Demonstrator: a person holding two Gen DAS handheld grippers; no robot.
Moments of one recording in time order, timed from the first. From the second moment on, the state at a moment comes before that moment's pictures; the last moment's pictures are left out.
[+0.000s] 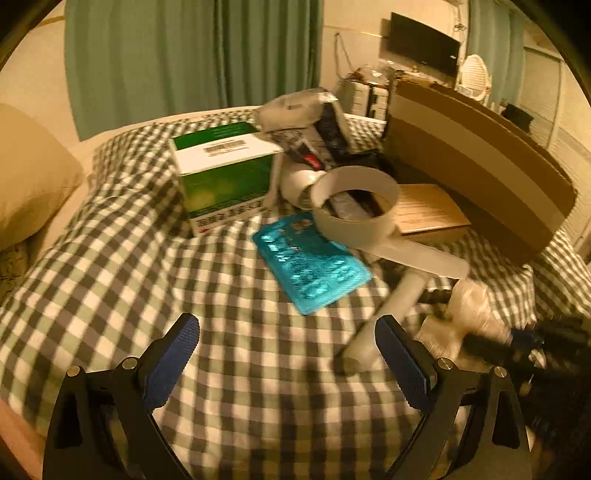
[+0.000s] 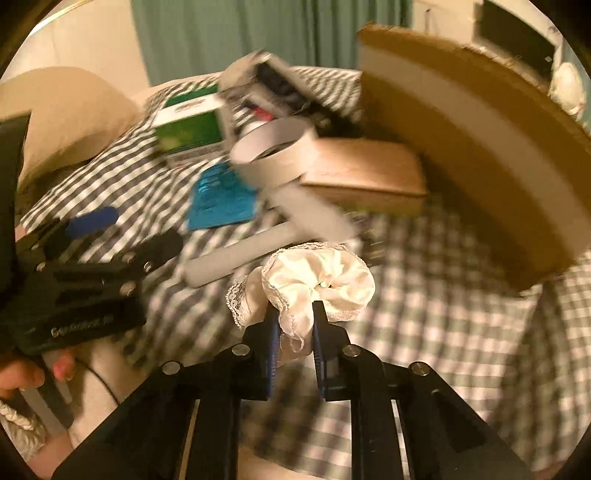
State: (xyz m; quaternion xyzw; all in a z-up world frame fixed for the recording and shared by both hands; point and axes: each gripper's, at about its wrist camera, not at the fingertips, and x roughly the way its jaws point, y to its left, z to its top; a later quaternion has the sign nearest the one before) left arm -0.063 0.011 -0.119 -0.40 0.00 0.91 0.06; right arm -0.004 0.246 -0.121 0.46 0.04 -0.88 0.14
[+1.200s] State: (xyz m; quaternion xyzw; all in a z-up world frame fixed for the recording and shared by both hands) left arm -0.080 0.076 -0.133 -0.42 0.05 0.88 0.21; right arm -0.016 0.292 -0.107 0.43 -0.04 -0.90 0.09
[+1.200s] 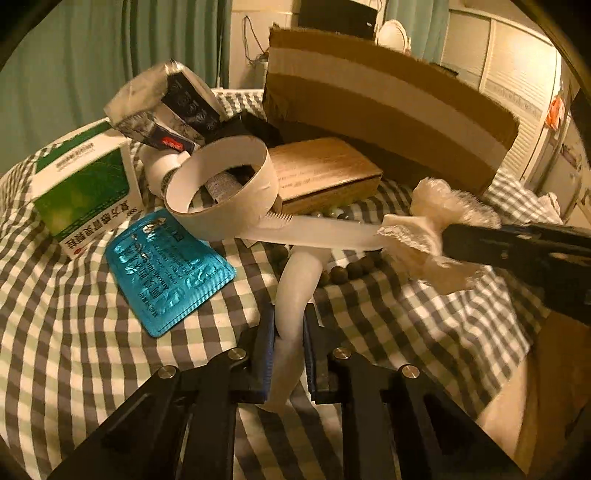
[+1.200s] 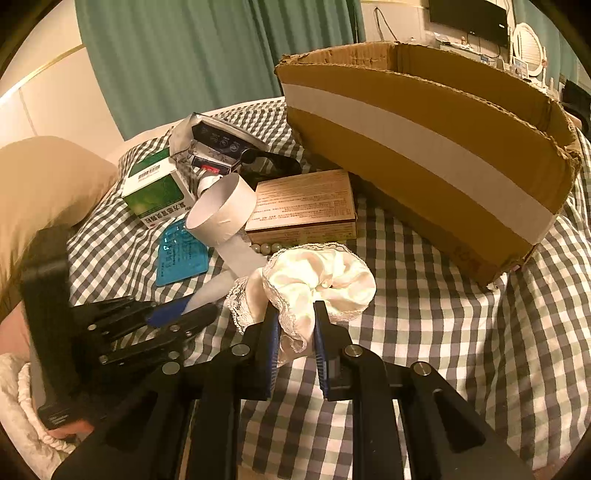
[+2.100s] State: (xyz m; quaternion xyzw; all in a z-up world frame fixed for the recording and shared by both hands) left arm -0.033 0.052 -0.036 -0.35 -0.04 0.92 0.19; right arm 0.038 0.291 -0.042 0.37 -0.04 -0.92 0.10
